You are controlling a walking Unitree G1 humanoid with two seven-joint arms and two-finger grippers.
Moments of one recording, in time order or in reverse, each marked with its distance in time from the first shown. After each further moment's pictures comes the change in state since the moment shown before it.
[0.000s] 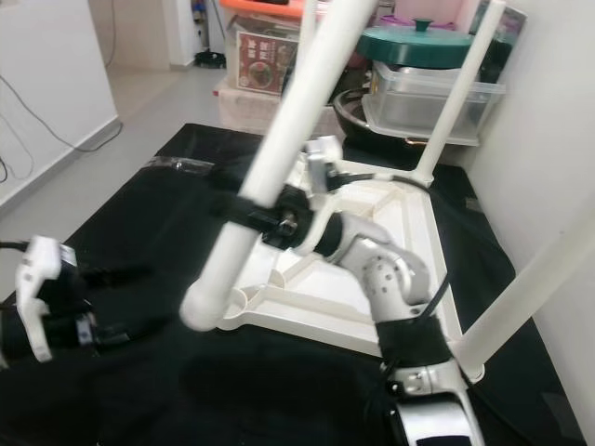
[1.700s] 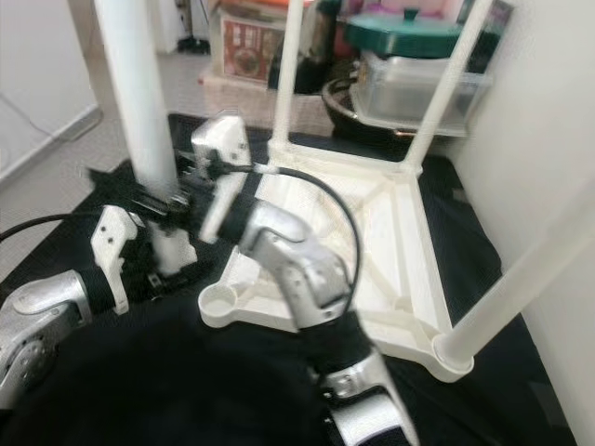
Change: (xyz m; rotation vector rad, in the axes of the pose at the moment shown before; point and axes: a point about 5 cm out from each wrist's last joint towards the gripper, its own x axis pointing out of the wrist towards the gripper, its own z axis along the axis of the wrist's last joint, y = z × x) left arm 0.053 -0.026 -0.017 0.047 0.067 -0.180; right arm 0.067 0.038 -0.034 -0.071 0.120 0.152
